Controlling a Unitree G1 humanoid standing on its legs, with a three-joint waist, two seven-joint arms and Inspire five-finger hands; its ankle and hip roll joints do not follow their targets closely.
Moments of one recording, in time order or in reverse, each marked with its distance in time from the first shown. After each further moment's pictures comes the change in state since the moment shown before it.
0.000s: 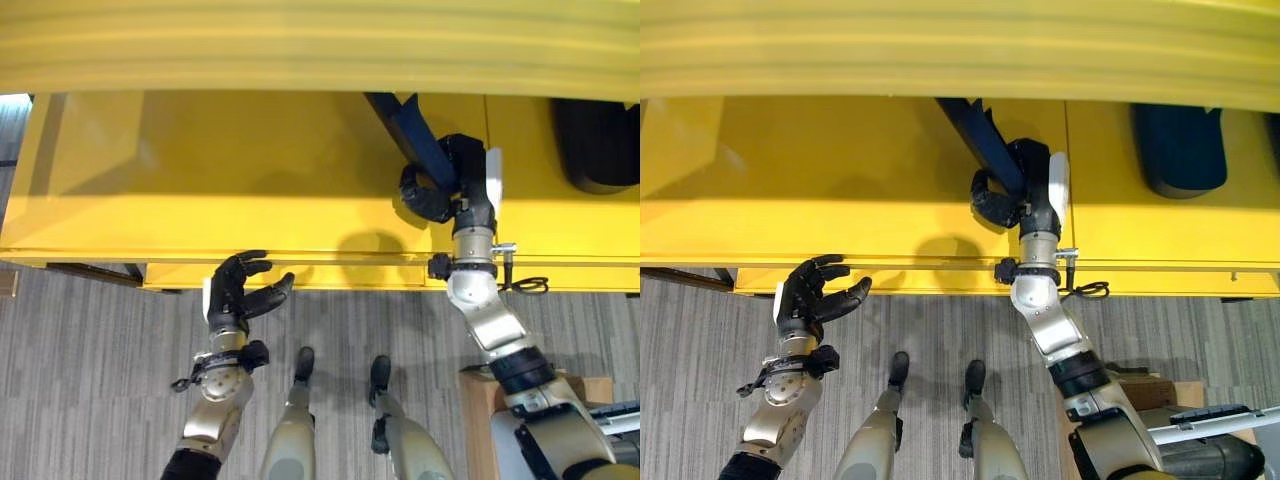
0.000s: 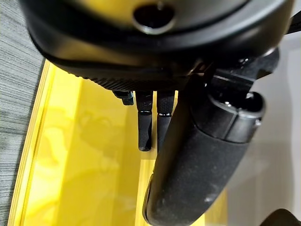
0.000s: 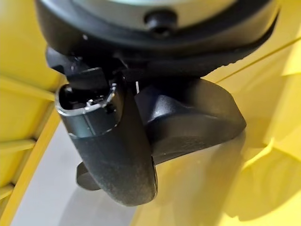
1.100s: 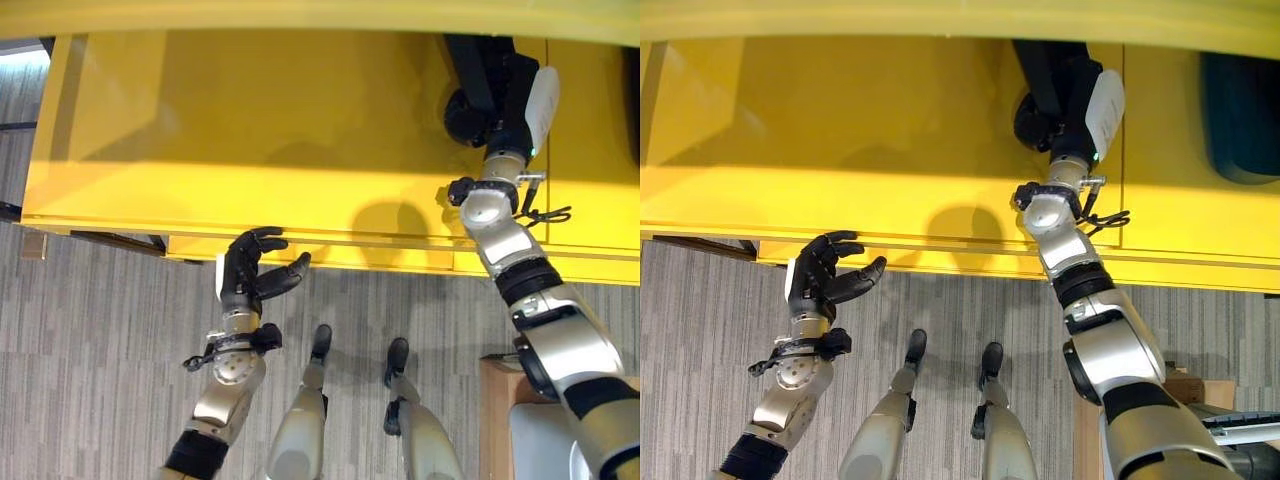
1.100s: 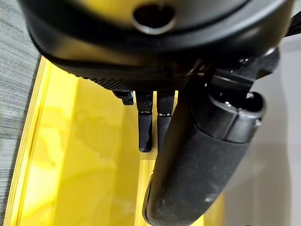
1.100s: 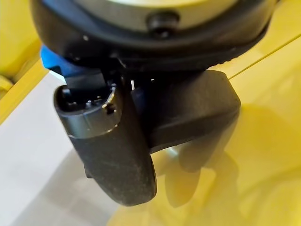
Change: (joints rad) left arm -0.079 0.019 -0.066 -0.026 -0.023 -0.019 0.040; right arm -0.415 -0.043 0.076 0.537 0.064 0.007 -0.158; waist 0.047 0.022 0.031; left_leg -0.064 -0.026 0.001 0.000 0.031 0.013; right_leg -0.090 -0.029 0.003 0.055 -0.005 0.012
